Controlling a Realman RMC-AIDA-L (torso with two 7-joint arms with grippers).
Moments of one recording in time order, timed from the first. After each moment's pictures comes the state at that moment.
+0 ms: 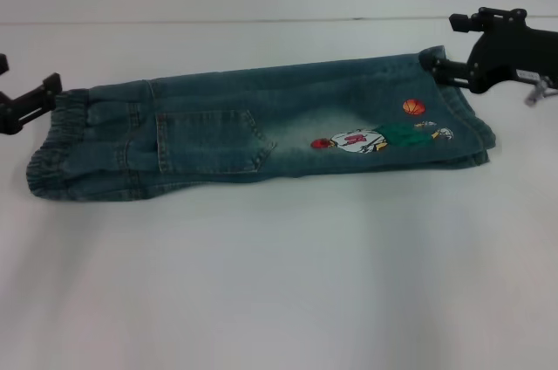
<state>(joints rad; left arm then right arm) -0.28 -2.17 0.66 0.93 1.72 1.10 -1.30 0.45 2.09 -1.02 -1.00 -1.92 -1.00 1.40</state>
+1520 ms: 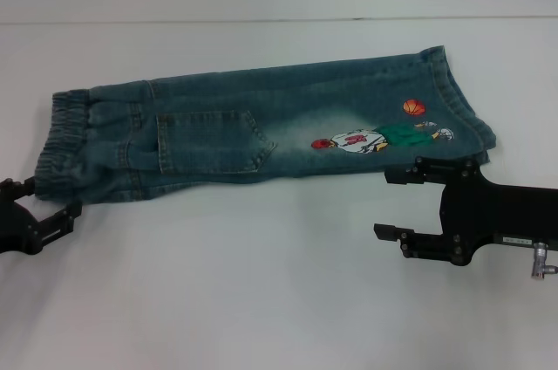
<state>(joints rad) -0.27 -2.15 0.46 0.71 2.01 1.20 -1.07 0.36 2.09 -0.92 -0.74 -1.82 -1.55 0.93</state>
